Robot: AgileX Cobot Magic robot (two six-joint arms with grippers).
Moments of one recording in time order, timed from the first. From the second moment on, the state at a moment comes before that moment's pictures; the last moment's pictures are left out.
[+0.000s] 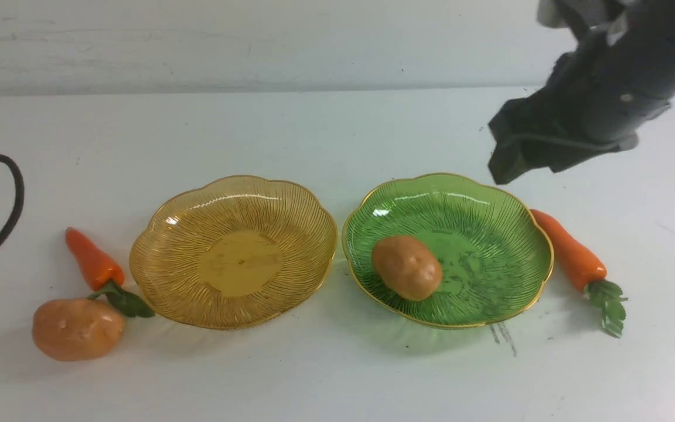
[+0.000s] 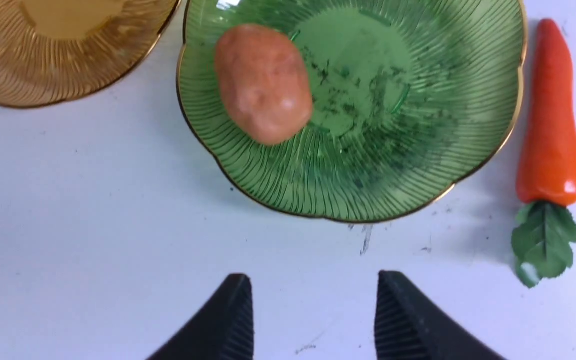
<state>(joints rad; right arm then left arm) 0.38 1.40 -1.37 0.15 1.25 0.04 0.20 1.18 -0.90 -0.17 1.10 -0.30</state>
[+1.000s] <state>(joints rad) 0.38 1.36 -1.22 0.25 1.25 -0.13 0.21 1.62 -0.99 -0.24 0.75 -0.58</state>
